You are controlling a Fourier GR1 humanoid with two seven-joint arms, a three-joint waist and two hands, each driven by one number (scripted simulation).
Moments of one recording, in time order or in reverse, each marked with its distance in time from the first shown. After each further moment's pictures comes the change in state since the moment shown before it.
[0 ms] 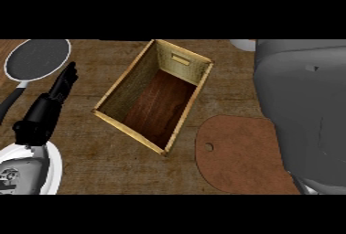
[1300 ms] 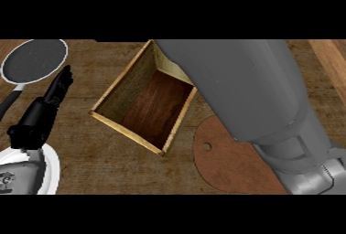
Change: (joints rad) left arm 0.027 0.004 0.023 0.002 0.003 -0.009 -0.022; right arm -0.171 0.068 0.025 0.562 -0.052 0.128 -0.038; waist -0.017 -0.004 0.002
